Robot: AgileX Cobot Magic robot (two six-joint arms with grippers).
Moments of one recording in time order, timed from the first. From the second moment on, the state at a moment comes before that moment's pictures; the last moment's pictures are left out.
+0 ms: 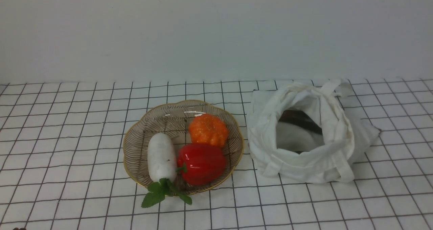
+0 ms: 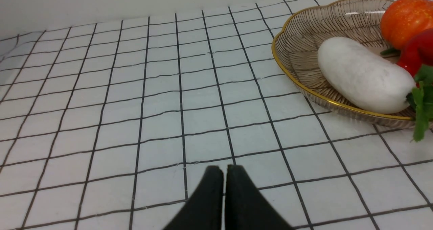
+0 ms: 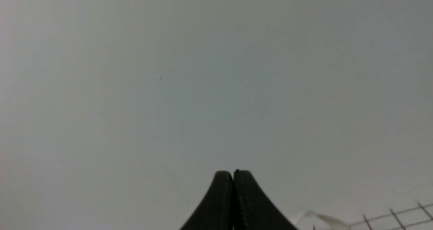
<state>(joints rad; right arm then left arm) 0.12 0.06 -0.23 0.19 0.15 0.17 -0.05 -0.01 0.03 0.05 0.38 0.03</state>
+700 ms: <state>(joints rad) 0.32 1.33 -0.98 0.21 0.82 -0.49 -0.05 -0.01 0.03 0.05 0.38 0.03</state>
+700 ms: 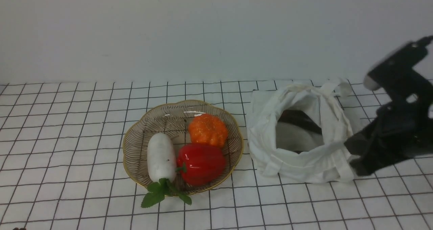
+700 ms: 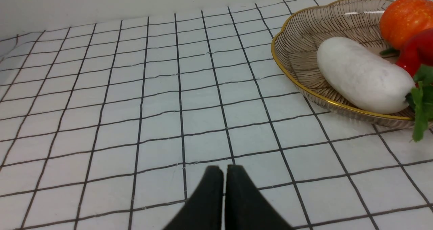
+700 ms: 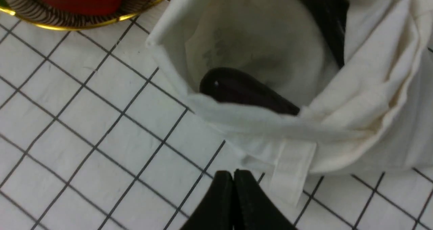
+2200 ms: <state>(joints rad) 0.32 2.16 -1.50 -0.04 0.51 -0.57 -0.05 -0.01 0.03 0.05 0.38 0.03</state>
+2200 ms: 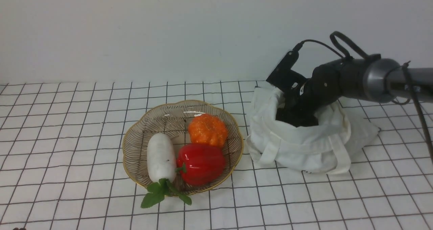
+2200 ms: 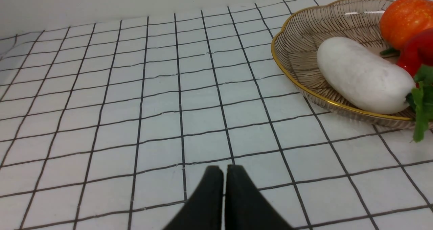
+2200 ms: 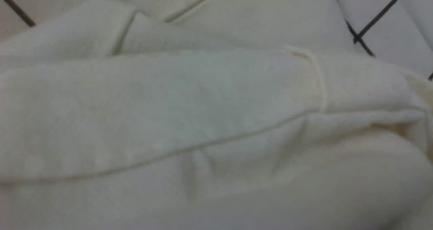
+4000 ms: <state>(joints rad) 0.32 1.99 -1.50 0.16 1.22 -0.53 -0.05 -0.01 0.03 0.05 0.38 0.03</state>
